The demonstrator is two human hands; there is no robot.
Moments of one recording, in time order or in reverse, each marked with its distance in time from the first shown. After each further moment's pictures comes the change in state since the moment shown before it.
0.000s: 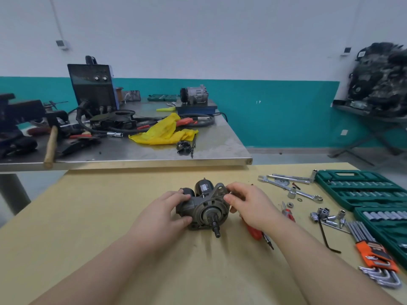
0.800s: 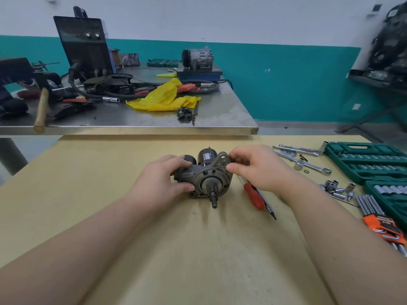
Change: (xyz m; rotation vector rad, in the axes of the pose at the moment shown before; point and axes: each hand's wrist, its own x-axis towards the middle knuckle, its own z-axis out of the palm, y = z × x) left_hand 0.013 -0.013 0.012 -0.129 0.071 0.064; right_hand 0.013 -0.002 -0.023 -0.158 -0.091 -0.132
